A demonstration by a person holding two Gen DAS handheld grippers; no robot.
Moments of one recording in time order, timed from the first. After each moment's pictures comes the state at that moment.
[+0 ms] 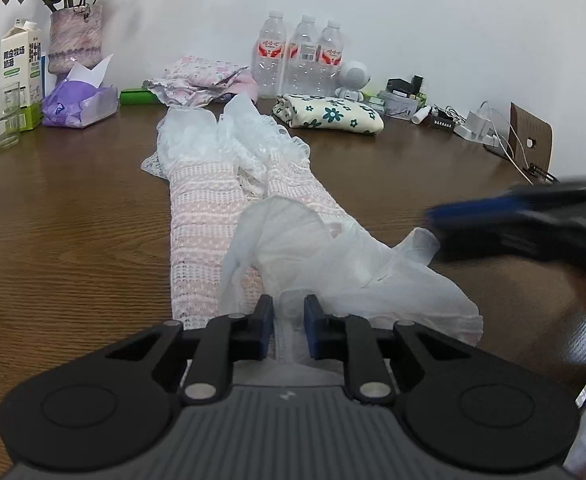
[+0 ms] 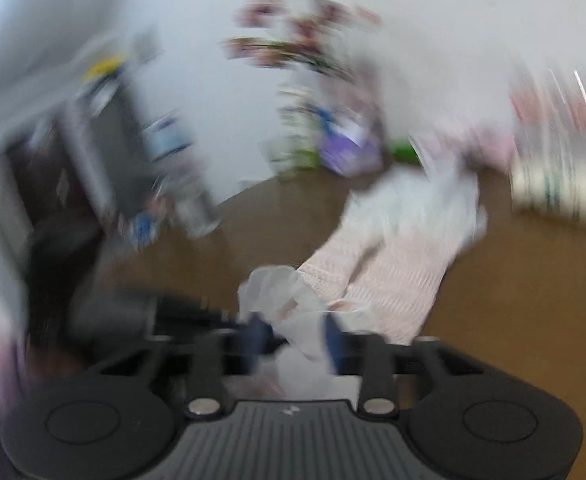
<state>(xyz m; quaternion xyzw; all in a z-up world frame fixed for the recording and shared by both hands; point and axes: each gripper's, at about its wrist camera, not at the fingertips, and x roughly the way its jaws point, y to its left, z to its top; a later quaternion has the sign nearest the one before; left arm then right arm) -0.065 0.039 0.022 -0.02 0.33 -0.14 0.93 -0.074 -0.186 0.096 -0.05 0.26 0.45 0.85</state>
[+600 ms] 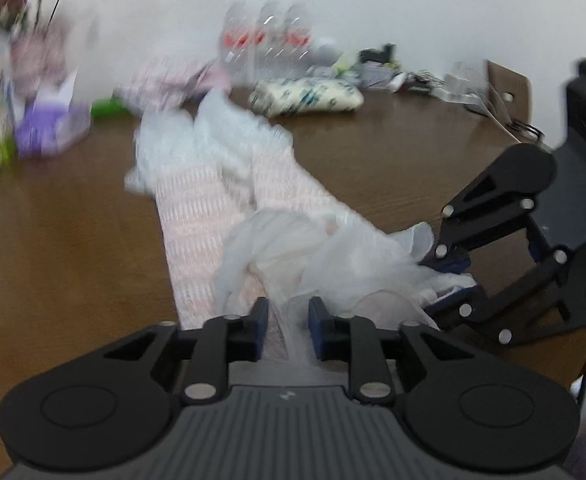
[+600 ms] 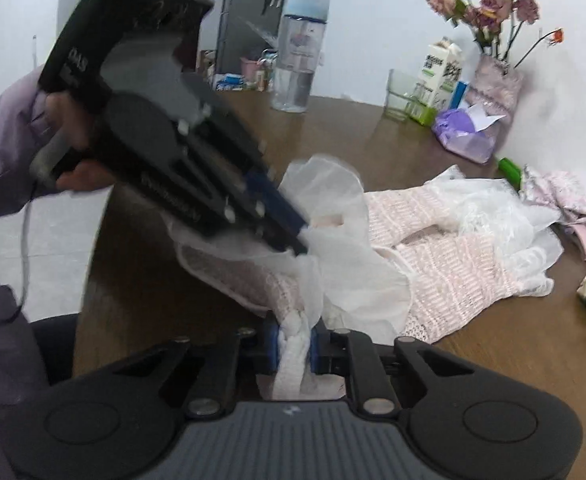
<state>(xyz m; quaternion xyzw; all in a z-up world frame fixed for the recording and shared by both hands) -0.059 0.042 0.040 0.06 0.33 -0.18 0.92 -0.052 -0.135 0.068 -0.28 0.27 0.55 0.74</state>
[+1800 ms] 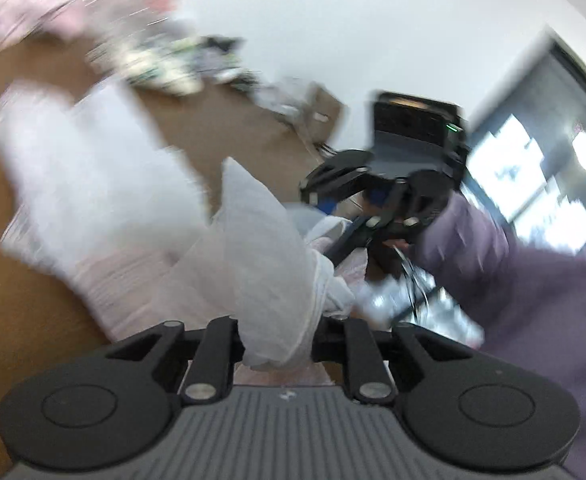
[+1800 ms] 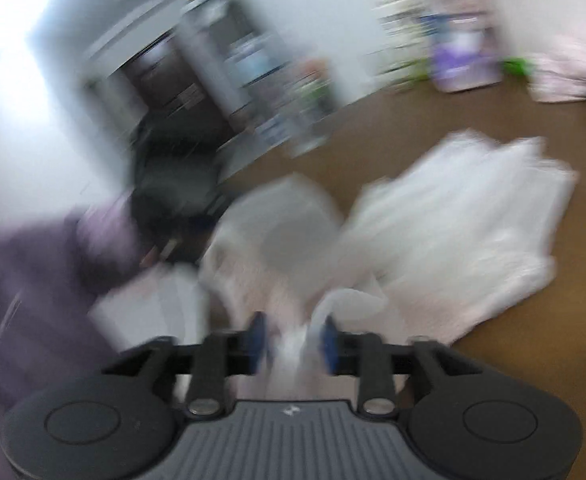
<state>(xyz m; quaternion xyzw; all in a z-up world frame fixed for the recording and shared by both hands) 0.007 0.094 0.030 -0.18 0.41 -0.47 0.76 0.058 -0.204 0.107 0.00 0.42 0.60 0.68</state>
